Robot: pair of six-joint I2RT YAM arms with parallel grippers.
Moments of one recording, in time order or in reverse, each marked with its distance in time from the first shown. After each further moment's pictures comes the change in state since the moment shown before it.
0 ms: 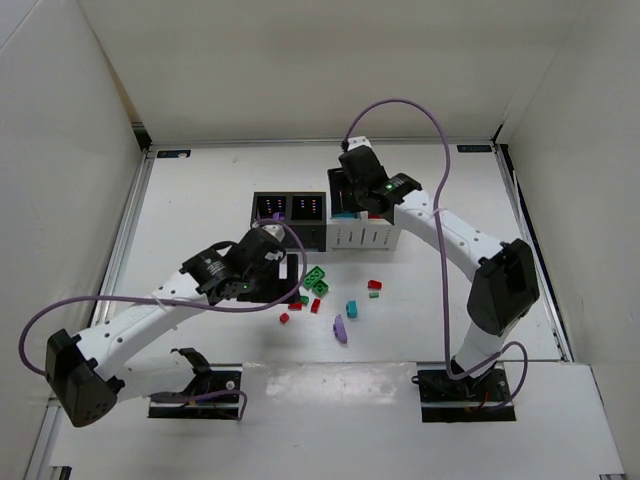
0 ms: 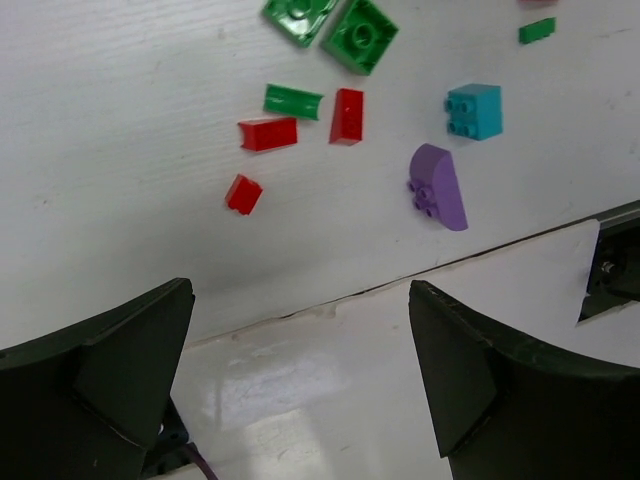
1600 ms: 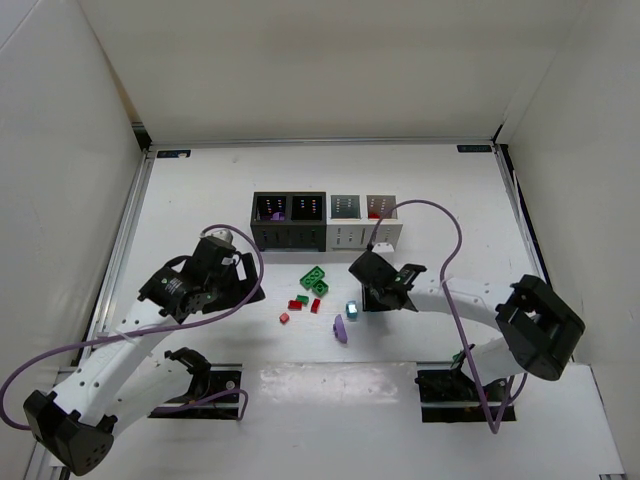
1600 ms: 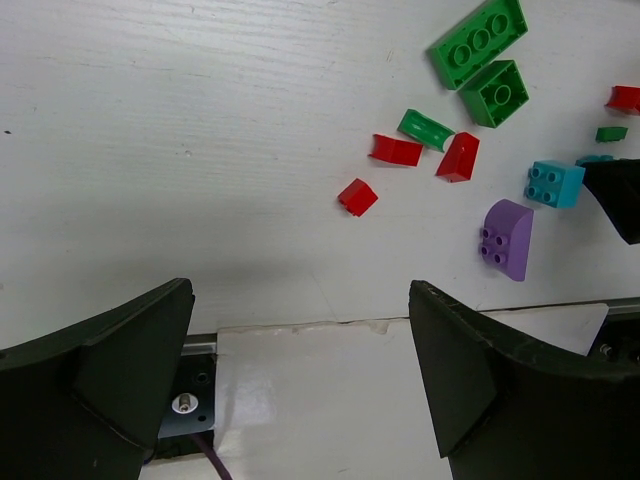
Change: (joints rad) left arm 0.233 -0.242 -0.109 -0.111 -0.035 -0.034; right arm 0.225 -0.317 -0.829 0.097 0.052 0.416
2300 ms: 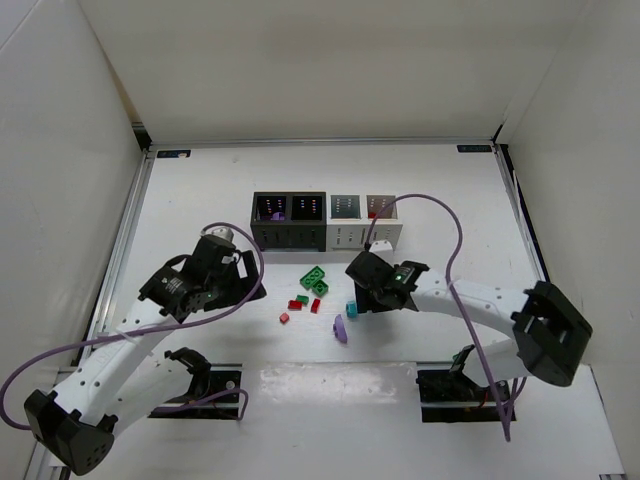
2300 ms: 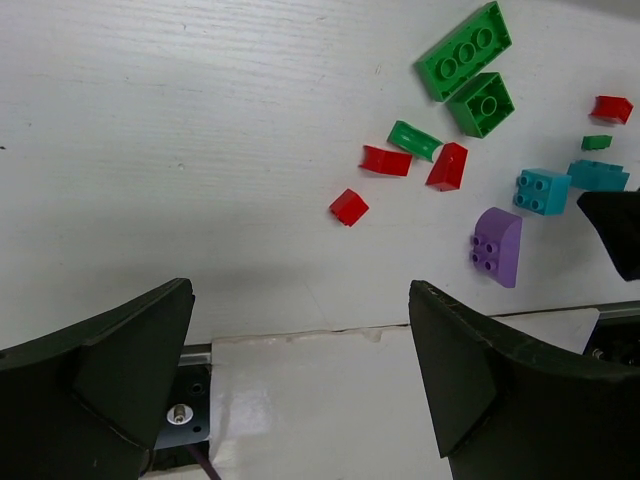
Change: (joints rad) left arm 0.005 0.006 0.000 0.030 0.000 0.006; right arm 0.066 -0.085 0.082 -0.189 0.051 0.003
